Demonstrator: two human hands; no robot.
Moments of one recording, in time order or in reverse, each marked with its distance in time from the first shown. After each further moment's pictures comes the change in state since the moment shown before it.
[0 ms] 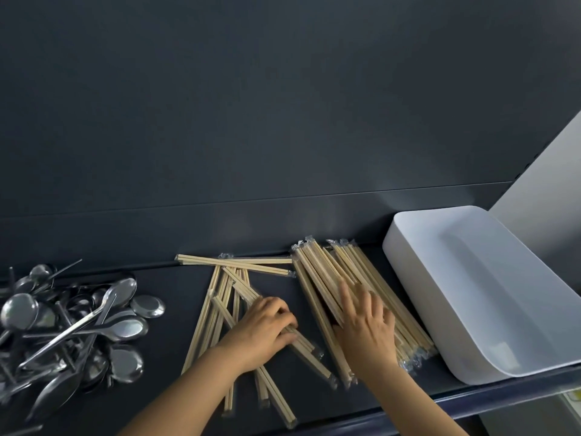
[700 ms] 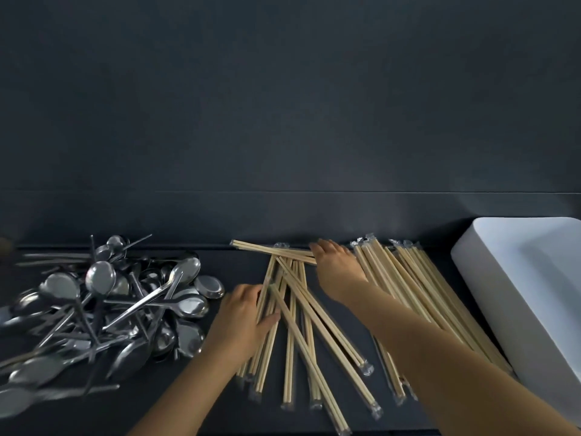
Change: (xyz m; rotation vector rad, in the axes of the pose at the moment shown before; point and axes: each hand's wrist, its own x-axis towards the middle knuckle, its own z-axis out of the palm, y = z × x) left_hand -0.076 -0.059 -0.031 -0.250 0.241 -0.575; right_hand 0.104 -0.129 -0.021 0.093 -0.193 -0.428
